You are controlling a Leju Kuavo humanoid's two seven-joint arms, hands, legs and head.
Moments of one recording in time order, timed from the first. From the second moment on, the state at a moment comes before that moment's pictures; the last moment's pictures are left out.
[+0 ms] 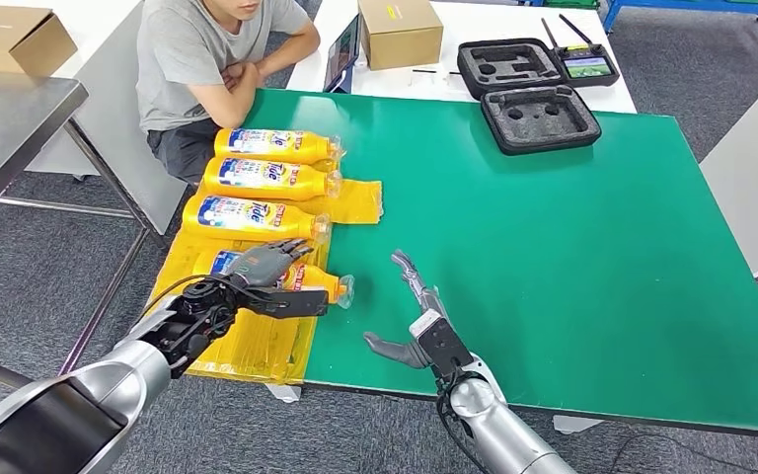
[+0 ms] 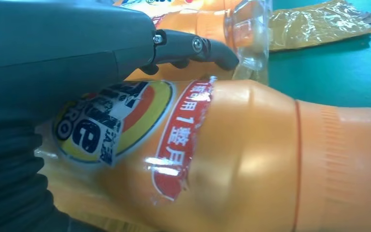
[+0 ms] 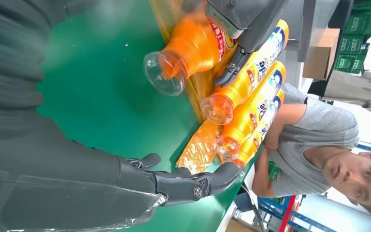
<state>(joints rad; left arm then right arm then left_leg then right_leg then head) -0.77 0.02 -0.68 -0.45 -0.90 -0.03 -0.29 -0.39 0.05 0.69 -0.84 0.09 -0.30 -0.70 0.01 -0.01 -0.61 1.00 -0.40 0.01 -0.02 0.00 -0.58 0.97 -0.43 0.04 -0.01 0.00</state>
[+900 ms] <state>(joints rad) -0.77 0.07 -0.67 -0.67 -0.72 -0.28 -0.63 -0.38 0.04 0.68 -0.83 0.09 -0.31 -0.70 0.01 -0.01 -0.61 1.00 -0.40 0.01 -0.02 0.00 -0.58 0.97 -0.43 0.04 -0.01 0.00</state>
